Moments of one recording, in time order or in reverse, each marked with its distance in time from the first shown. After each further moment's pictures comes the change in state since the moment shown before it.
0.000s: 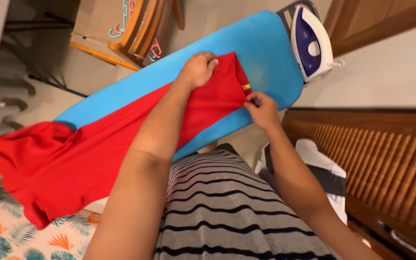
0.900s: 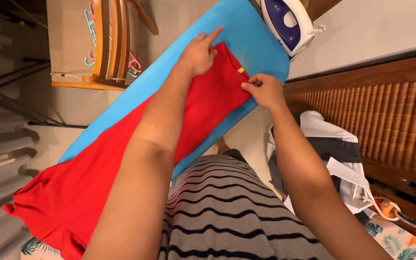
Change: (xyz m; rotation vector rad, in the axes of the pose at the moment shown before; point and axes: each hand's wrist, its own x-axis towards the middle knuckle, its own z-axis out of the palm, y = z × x) left_hand 0.071 0.041 0.025 0.102 -0.270 0.141; right_hand 0.016 -0.009 -0.031 -0.068 0.173 0.144
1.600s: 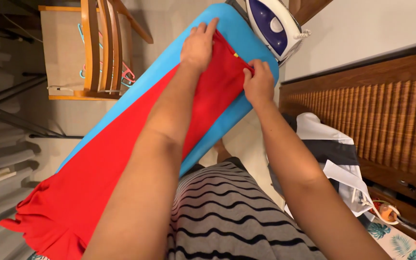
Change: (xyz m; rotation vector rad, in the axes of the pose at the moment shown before) left_hand 0.051 0.035 0.016 0.247 0.256 0.121; right_hand 0.031 0.001 0.005 -0.290 0.456 -0.301
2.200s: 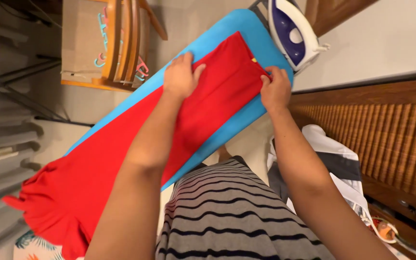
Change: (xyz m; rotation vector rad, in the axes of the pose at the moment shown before) left_hand -0.109 -0.054 -0.050 -0.023 0.101 -0.166; right_hand 0.005 -0.005 -0.008 -0.012 -0.051 0.020
